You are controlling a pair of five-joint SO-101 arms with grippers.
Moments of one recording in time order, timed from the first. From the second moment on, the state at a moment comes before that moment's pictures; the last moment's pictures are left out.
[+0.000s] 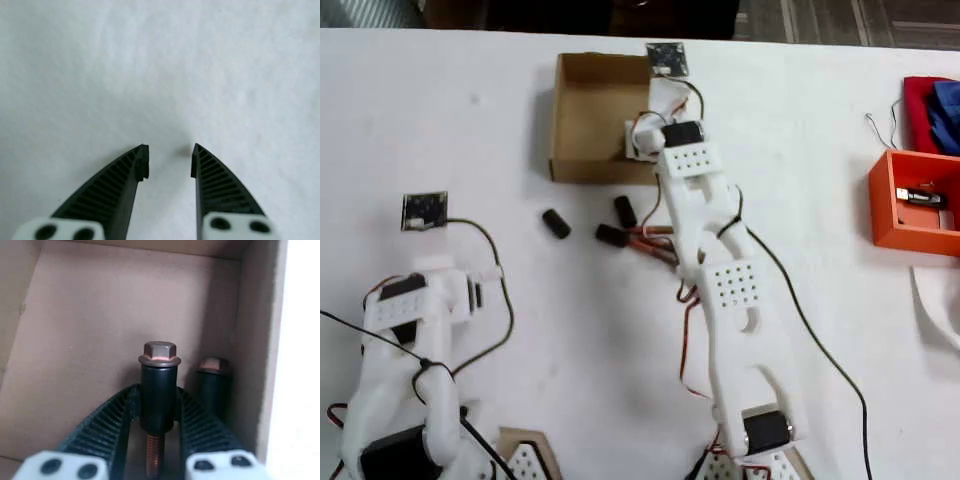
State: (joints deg) left arm -27.2 -25.4 64.5 41.3 -8.8; right arm -17.8 69.2 -69.2 60.7 -5.8
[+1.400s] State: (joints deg) left arm -27.2 -25.4 64.5 41.3 -8.8; right arm -17.7 59.6 -91.6 94.7 -6.0
